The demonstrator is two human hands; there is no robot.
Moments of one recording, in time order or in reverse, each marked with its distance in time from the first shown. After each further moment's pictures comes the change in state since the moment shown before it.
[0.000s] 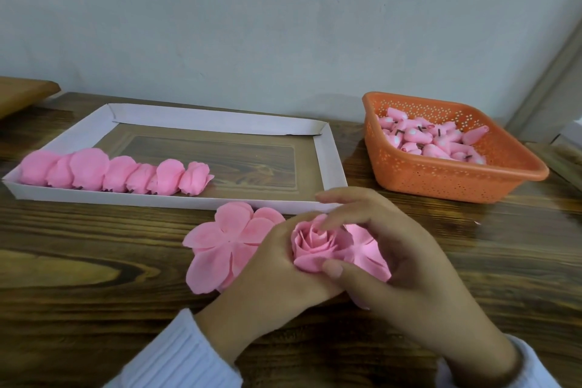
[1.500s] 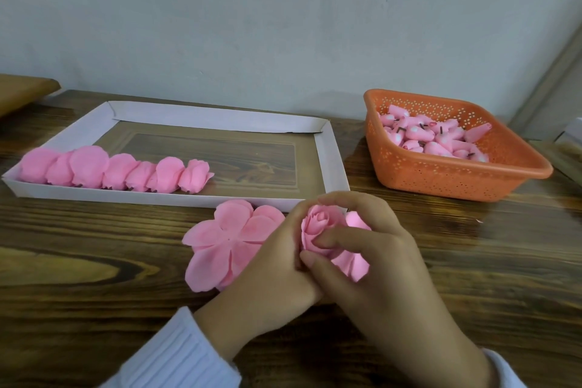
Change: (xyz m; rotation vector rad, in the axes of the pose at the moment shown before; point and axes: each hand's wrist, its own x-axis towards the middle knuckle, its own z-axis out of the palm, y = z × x) left_hand 0.005 -0.015 -0.005 0.119 -0.011 0.118; right_hand -0.002 0.000 0.029 -0.379 0.213 0.077
